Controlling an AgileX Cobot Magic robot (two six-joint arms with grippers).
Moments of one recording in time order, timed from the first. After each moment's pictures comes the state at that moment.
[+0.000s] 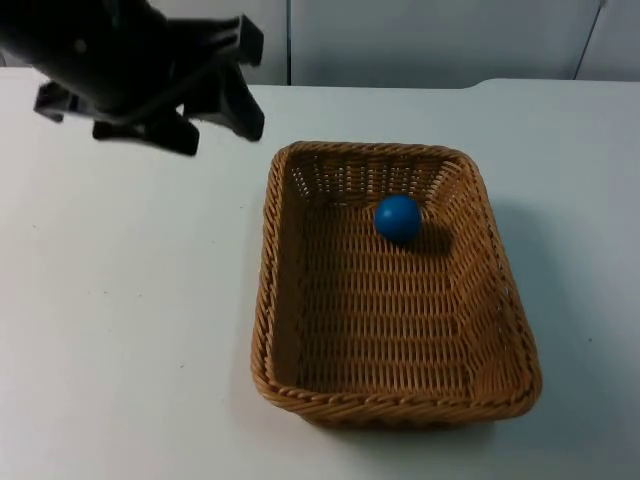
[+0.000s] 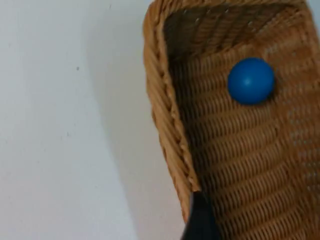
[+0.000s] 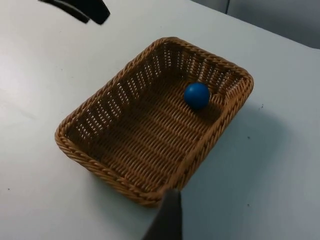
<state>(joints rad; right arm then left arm) 0.62 0.40 -0.62 -0.10 0.88 0.00 -0.33 1.66 -1.05 -0.83 0.53 0.51</state>
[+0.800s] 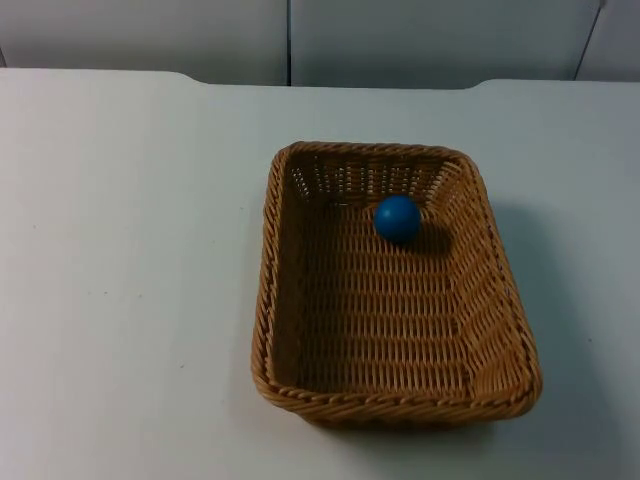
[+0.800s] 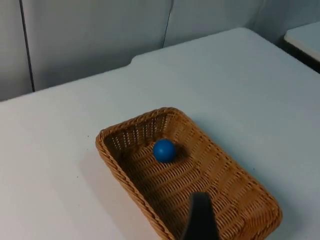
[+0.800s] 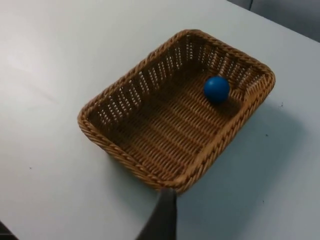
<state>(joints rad) 0.62 0.33 -0.62 -0.02 0.93 -0.10 -0.33 0.58 -0.68 -0.62 0.66 0.49</state>
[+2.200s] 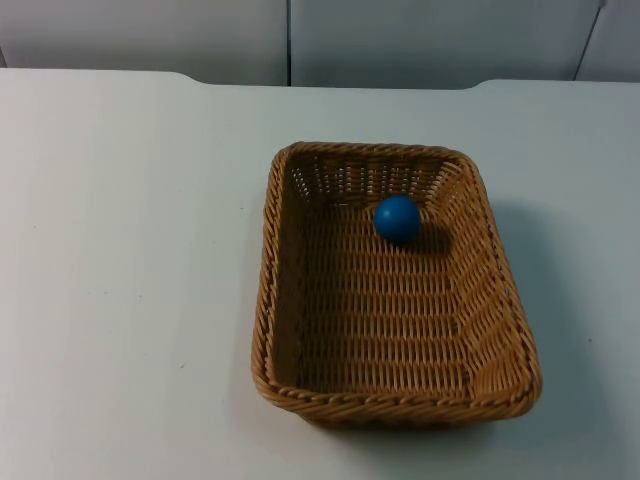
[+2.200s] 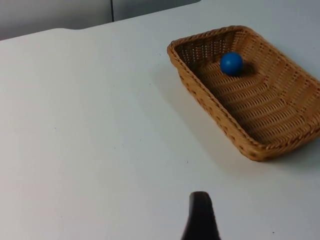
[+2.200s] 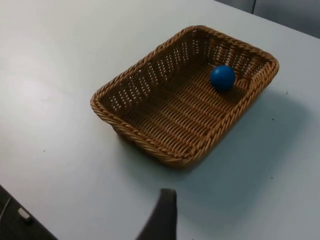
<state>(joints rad) 0.63 0.00 -0.52 0.00 1.09 -0.08 -0.33 0.01 -0.52 -0.16 1.07 0.11</state>
